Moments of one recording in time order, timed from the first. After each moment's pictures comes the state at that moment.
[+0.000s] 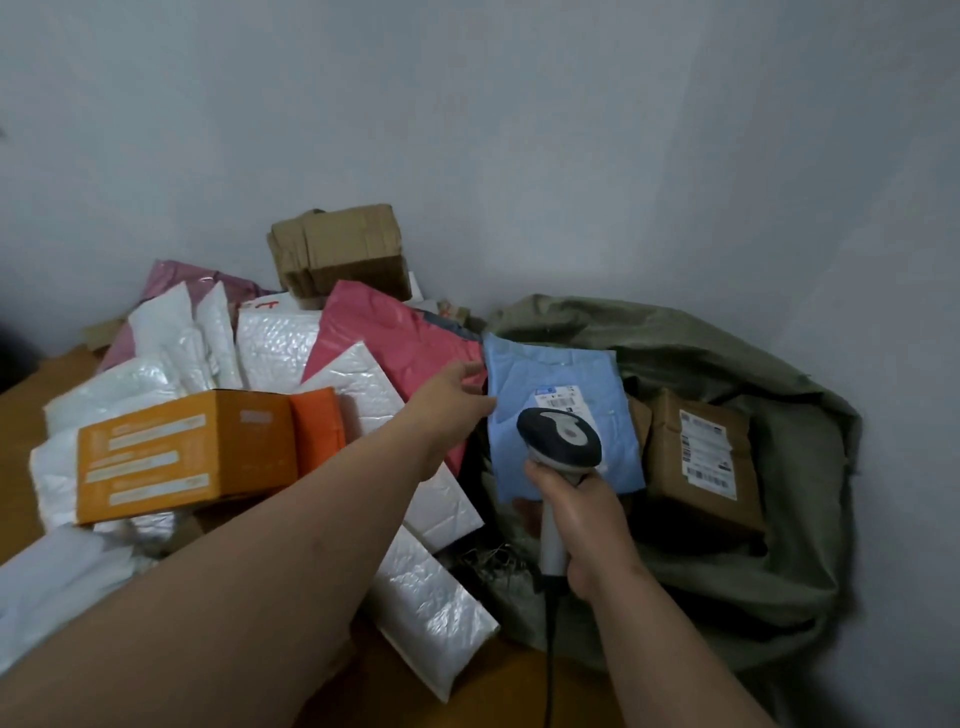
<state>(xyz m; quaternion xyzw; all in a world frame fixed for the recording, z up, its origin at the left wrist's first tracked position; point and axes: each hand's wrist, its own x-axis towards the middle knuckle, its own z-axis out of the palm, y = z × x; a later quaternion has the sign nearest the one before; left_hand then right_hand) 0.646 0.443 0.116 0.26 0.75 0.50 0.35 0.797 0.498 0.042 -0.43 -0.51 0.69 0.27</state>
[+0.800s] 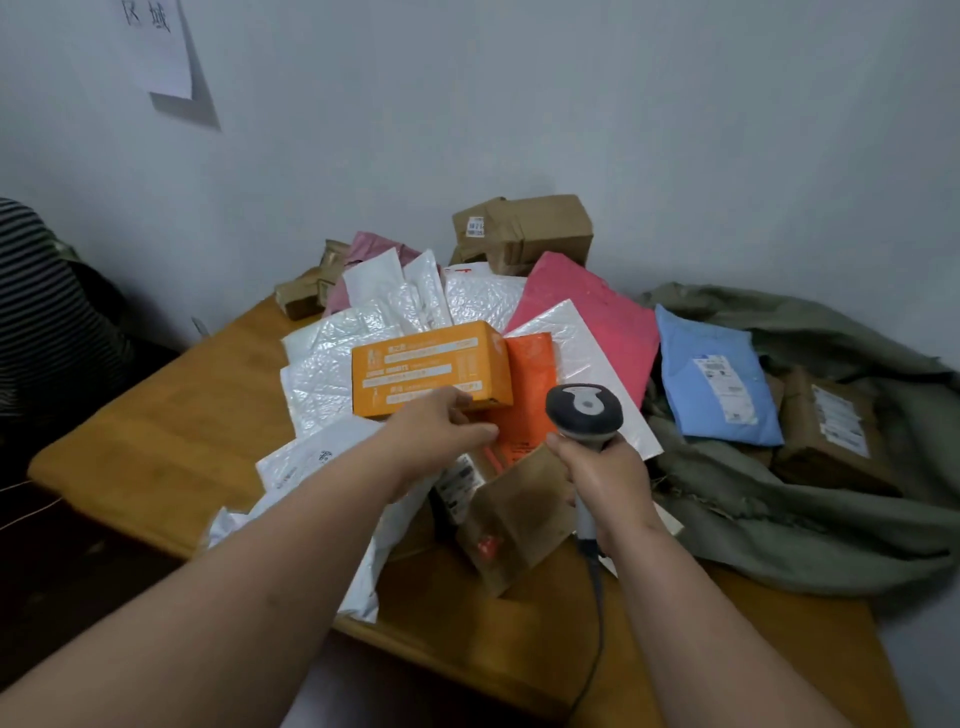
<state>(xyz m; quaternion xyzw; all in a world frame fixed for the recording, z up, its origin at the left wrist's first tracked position) 0.568 0.127 0.110 0.29 0.81 0.41 0.29 0.713 0.263 0.068 -0.44 -0.64 0.58 0.25</state>
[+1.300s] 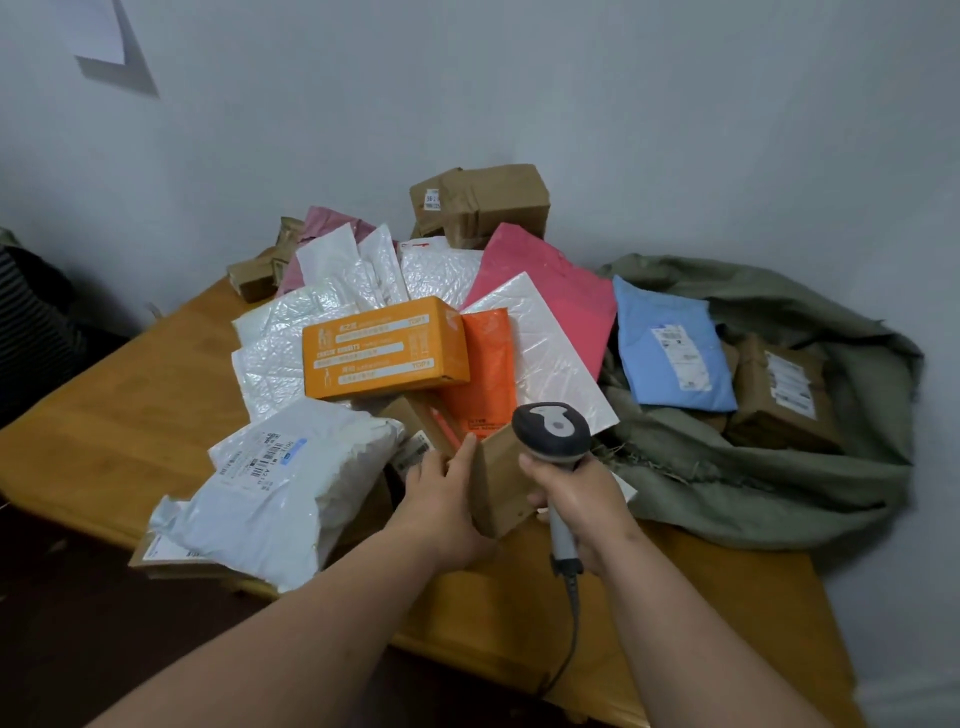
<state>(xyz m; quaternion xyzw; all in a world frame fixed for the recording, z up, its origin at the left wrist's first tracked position) 0.644 0.148 0.015 0.37 0.87 0.19 0.25 0.760 0.270 0.037 -0.43 -0.62 0.63 0.17</state>
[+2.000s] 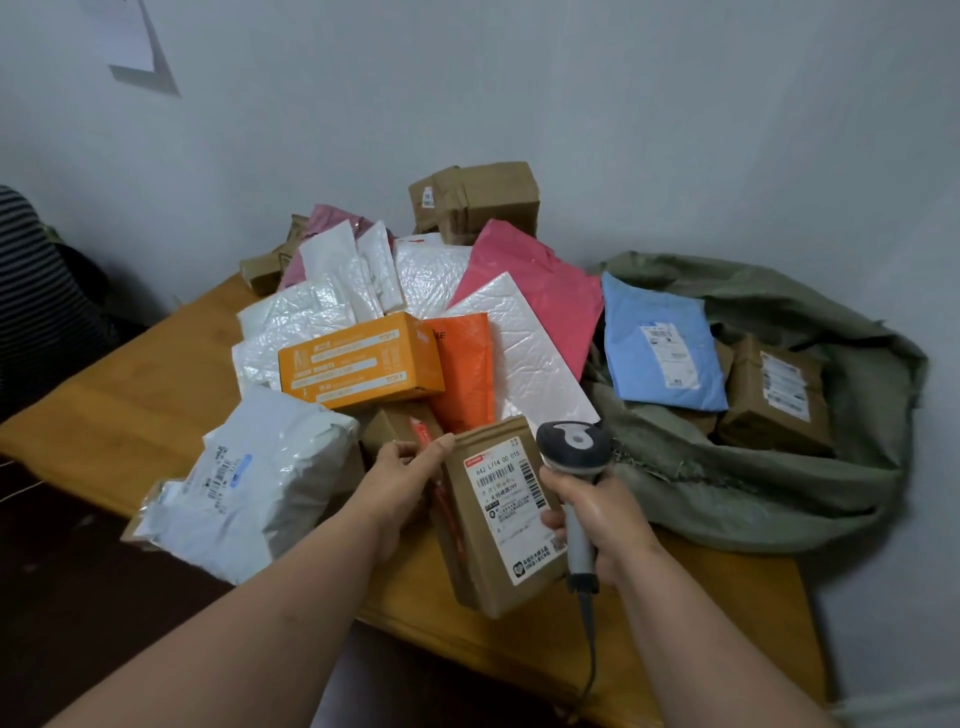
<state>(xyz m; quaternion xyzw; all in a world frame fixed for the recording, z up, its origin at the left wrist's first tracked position) 0.656 0.150 0.026 0.04 0.71 0.60 0.37 0.814 0.304 0.028 -0.44 -0.56 0.69 0.13</state>
